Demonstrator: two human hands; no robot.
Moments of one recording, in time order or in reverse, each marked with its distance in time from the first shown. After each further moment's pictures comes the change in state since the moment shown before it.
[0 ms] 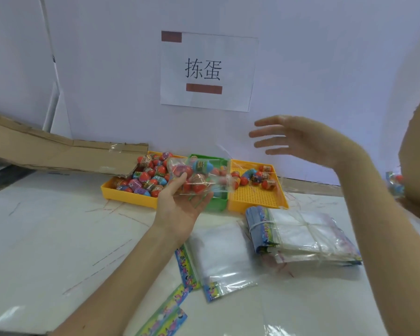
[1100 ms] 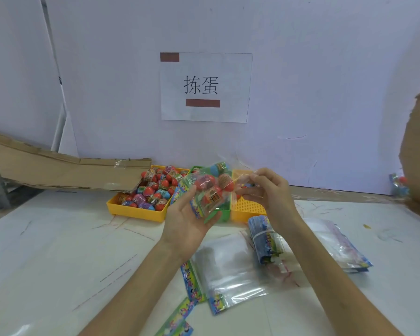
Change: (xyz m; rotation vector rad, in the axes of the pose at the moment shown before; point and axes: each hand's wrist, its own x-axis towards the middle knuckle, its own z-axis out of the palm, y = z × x) left_hand -0.004 -0.003 0.005 0.185 -0.131 -0.039; right_hand -0.005 0.070 0.111 0.378 0.546 -0.196
